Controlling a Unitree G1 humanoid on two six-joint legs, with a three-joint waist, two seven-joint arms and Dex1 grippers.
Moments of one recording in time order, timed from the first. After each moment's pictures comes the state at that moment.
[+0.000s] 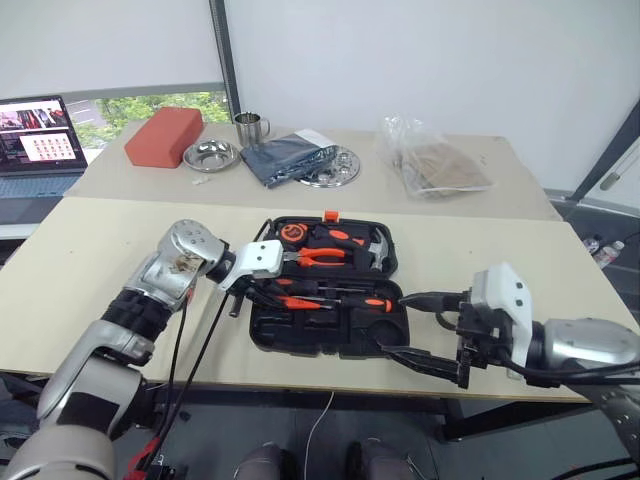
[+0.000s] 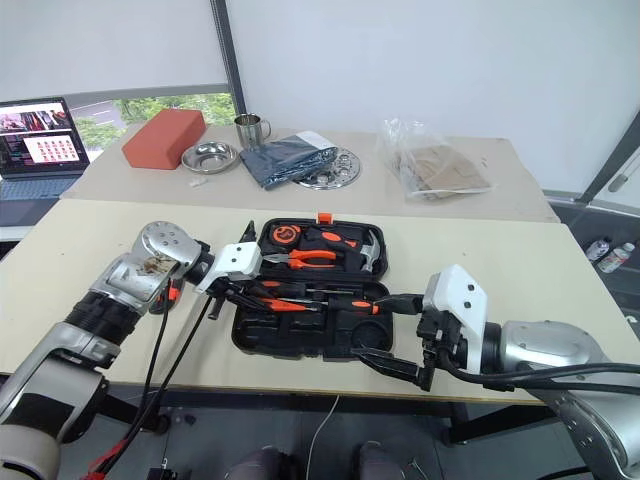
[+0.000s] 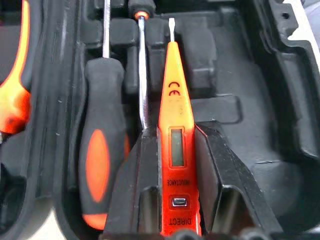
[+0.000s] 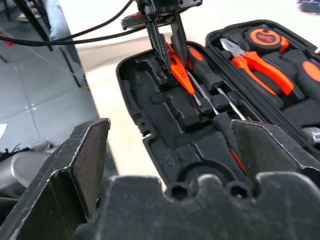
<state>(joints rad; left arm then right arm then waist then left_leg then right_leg) -0.91 0.65 -0.44 0.48 -0.06 0.13 -1.49 -0.06 -0.87 -0.26 -0.81 0.83 0.85 0.75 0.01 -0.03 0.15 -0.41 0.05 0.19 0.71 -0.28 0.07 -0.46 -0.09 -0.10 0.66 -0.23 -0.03</state>
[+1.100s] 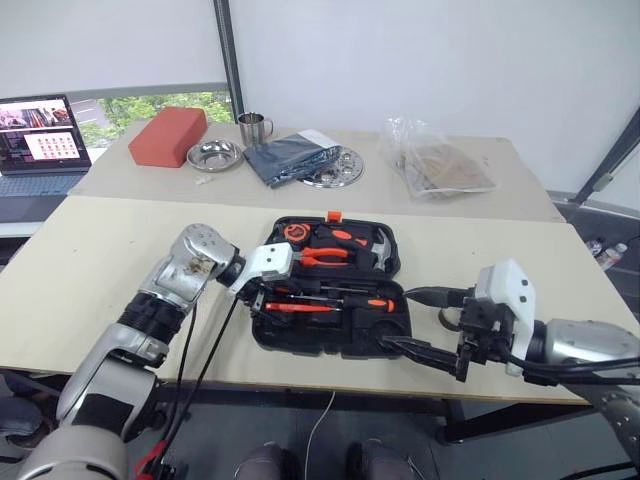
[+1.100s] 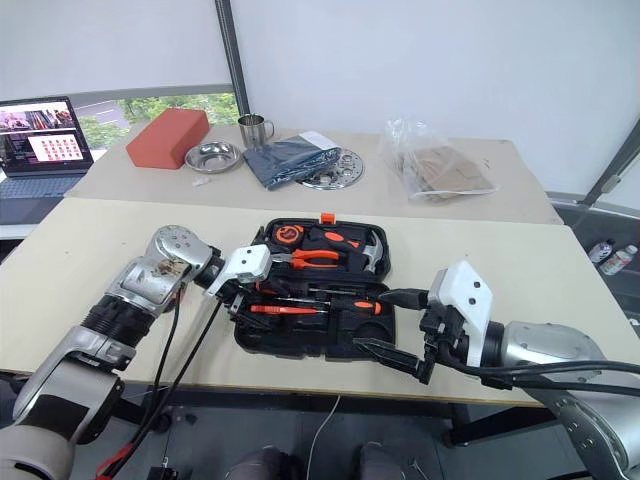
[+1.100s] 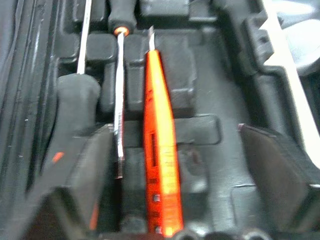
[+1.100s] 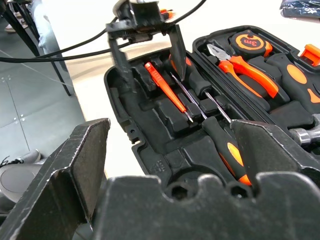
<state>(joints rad) -0.86 0.63 -0.36 0.36 -0.09 0.28 -1.55 -0.07 -0.86 -0.25 -0.78 0.83 0.82 0.71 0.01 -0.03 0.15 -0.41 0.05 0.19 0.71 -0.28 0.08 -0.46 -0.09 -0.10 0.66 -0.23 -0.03</state>
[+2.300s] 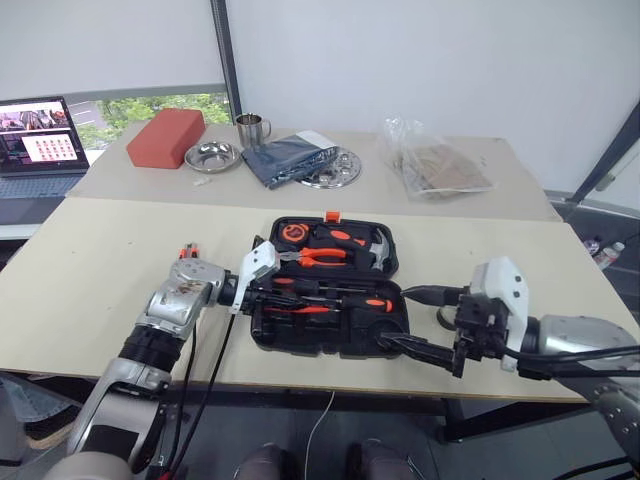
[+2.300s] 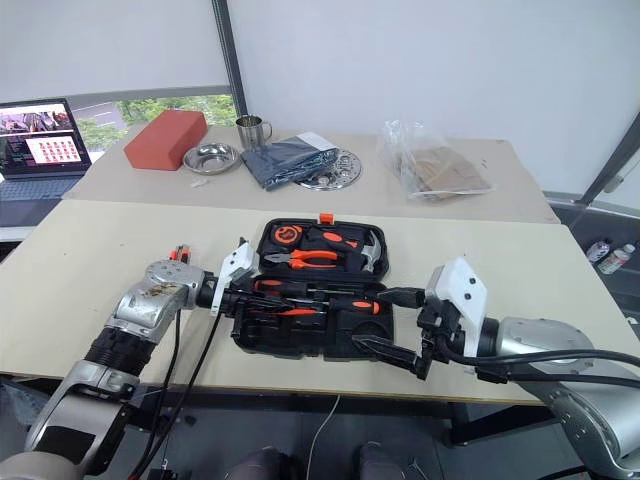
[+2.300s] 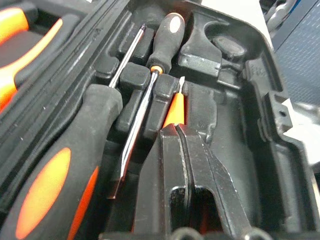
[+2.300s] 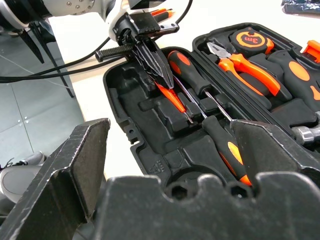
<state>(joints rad) -0.66 0.53 -0.22 0.34 -0.20 0.30 -1.33 -0.10 -0.86 -0.21 -0.74 0.83 0.82 0.72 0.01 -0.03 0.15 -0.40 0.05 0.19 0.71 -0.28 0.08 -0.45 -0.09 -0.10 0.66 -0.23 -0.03</state>
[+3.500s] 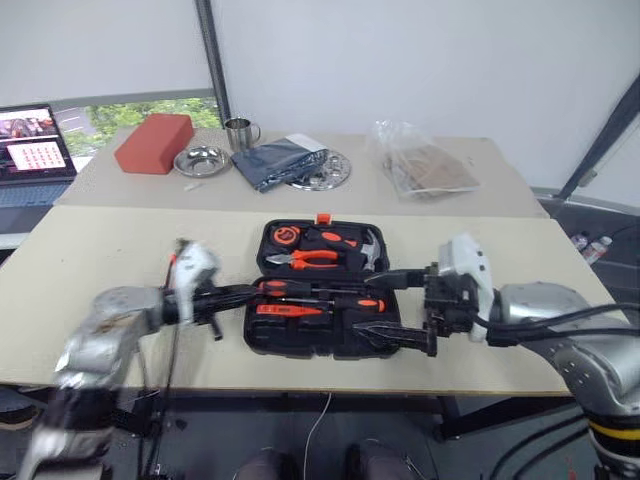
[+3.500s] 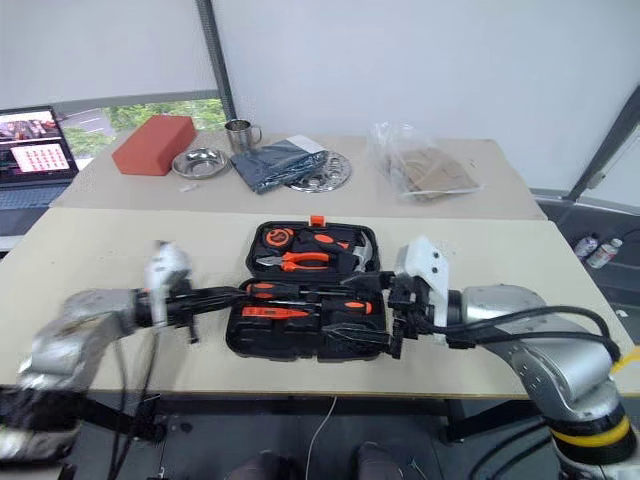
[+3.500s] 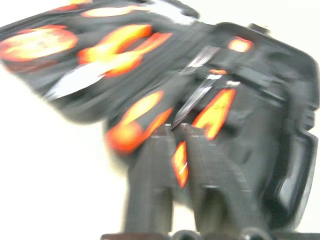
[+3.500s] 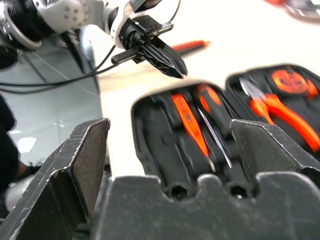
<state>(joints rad) -0.12 0.69 0.36 -0.24 -0.45 0.71 -0.97 -0.44 -0.76 0.03 -0.54 0.79 0.77 0.90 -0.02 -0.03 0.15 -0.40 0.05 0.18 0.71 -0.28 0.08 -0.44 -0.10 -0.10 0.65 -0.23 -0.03</state>
